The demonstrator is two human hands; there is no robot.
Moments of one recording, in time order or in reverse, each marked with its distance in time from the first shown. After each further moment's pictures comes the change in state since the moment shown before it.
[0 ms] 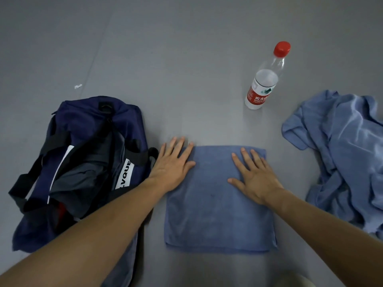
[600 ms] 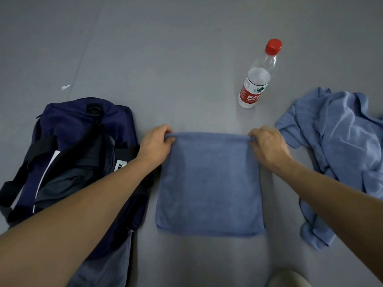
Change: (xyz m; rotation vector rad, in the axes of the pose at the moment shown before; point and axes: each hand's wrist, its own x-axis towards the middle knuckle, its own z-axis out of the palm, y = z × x) left_hand 0.034 -0.018 -0.056 -0.558 0.255 -0.305; right_hand 0.038 0.048 -0.064 0.244 0.391 0.180
